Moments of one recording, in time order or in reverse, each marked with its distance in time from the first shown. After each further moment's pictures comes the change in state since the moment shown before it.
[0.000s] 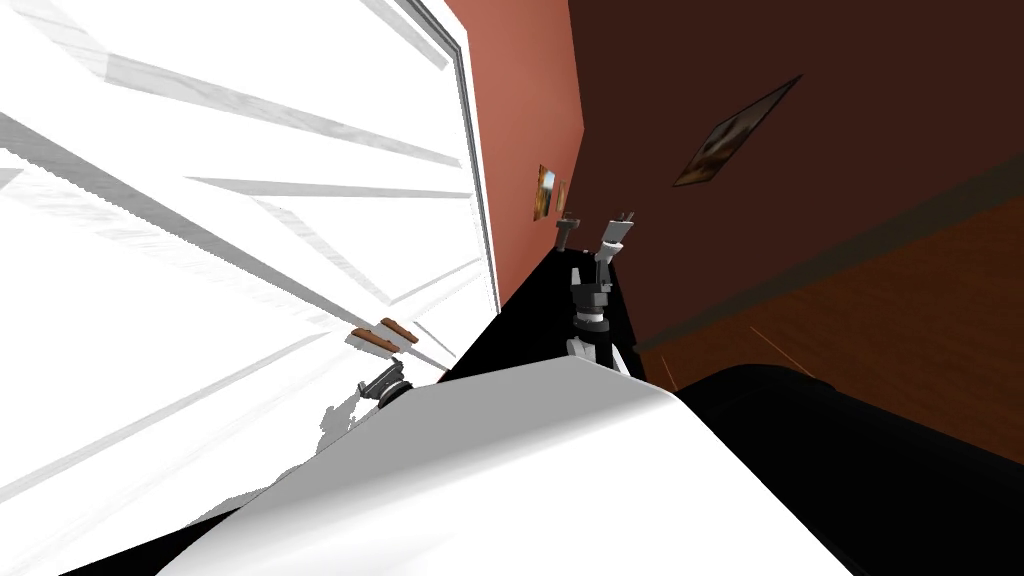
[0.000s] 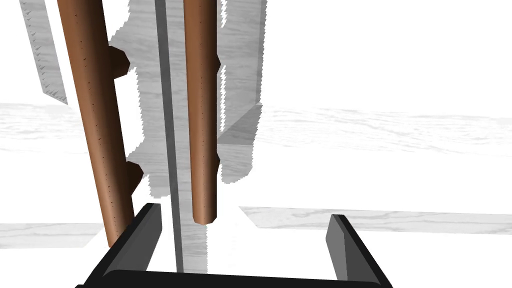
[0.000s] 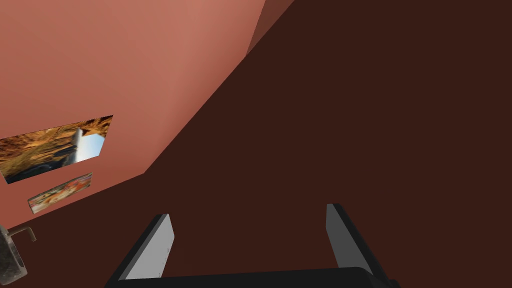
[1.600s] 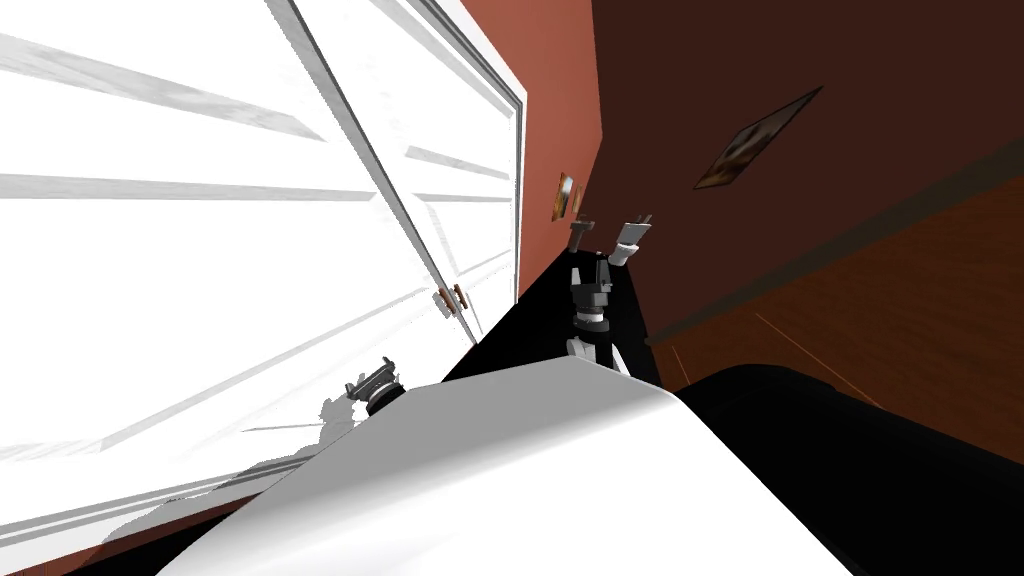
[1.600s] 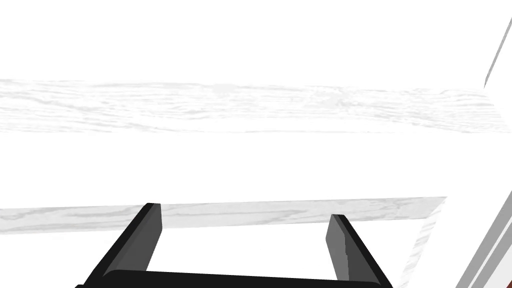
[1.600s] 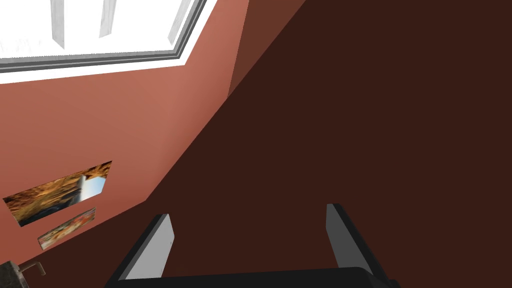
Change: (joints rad) arm 0.012 0.060 -0.017 0.009 -0.012 0.008 0.017
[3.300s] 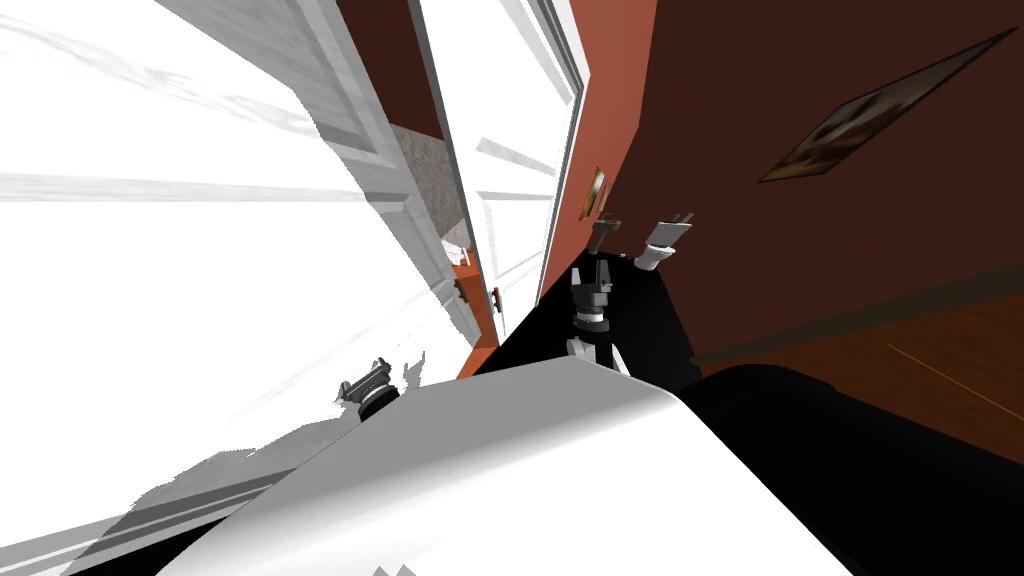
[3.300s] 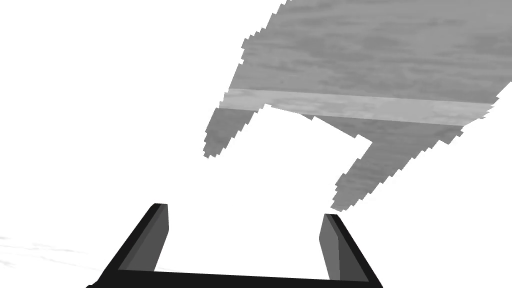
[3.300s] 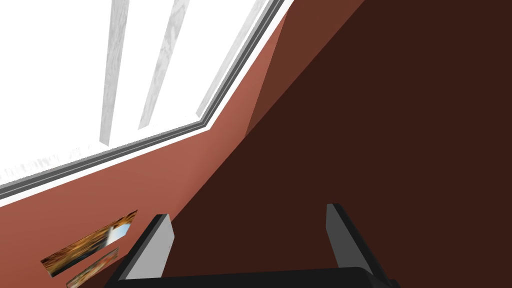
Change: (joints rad) arm 0.034 0.031 -0.043 -0.013 -0.029 -0.001 0.048
